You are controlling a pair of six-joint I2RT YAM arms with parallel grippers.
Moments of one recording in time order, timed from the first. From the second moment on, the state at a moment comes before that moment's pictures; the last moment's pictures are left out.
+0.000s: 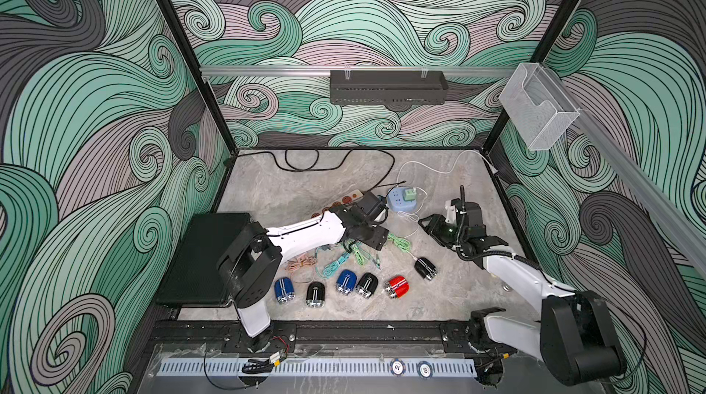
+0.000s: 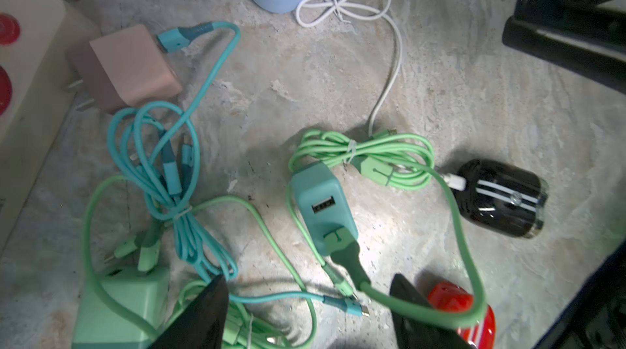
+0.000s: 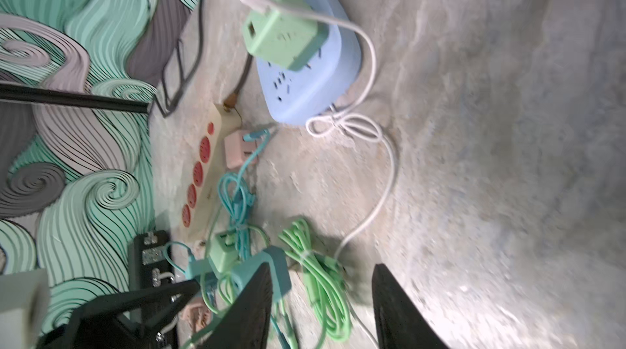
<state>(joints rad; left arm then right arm) -0.87 1.71 1.21 -0.52 0.04 -0.32 0.18 1.17 0.54 -0.17 -0.34 0.73</state>
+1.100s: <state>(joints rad) -0.88 1.54 1.03 -0.38 0.03 -0.46 0.45 1.45 0.77 -0.68 -0.07 0.40</state>
